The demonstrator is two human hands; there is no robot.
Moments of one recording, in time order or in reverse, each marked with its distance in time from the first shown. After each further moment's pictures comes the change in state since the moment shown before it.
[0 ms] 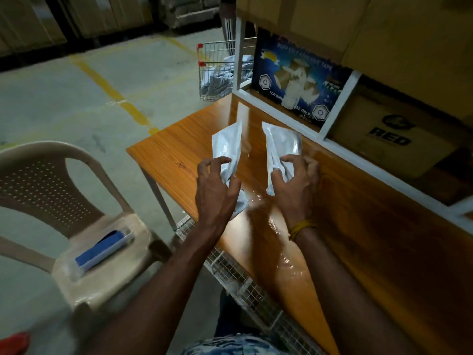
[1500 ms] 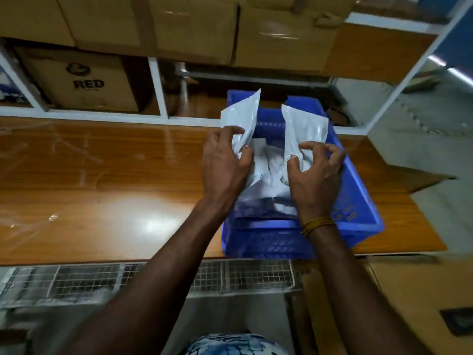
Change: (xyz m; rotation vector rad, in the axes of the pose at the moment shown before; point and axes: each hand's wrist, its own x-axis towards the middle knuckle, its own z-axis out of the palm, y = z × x) left_hand -0.474 0.399 0.181 -0.292 -0.633 0.471; right_hand -0.282 0.276 -0.574 -0.428 0.721 0.456
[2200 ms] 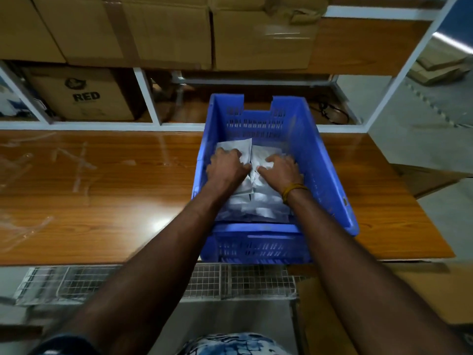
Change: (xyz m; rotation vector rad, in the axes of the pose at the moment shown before) left_hand 0.029 -0.002 0.100 0.479 -0.427 -0.213; right_hand 0.065 0.076 0.066 -0.171 -0.757 0.127
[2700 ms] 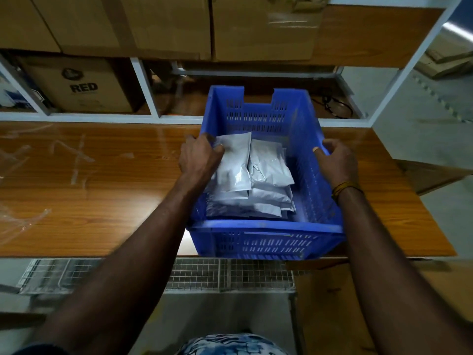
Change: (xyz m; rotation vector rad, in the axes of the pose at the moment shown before) left_hand 0.002 -0.031 -0.026 -0.059 0.236 -0.106; right_hand 0.012 0.082 -0.065 0.276 0.350 -0.001
